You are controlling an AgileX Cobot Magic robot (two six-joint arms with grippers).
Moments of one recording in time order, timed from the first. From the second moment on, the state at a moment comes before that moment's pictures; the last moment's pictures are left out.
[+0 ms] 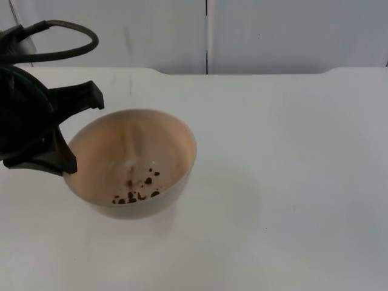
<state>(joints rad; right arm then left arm) 1.25 2.04 -1.87 -1.57 1.15 0.16 -0.26 1.49 -0.76 -0.38 0.56 -0.21</state>
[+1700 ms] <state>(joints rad) 1.25 2.04 -1.87 -1.58 1.15 0.14 -0.26 1.49 -0.76 -0.38 0.55 -0.21</state>
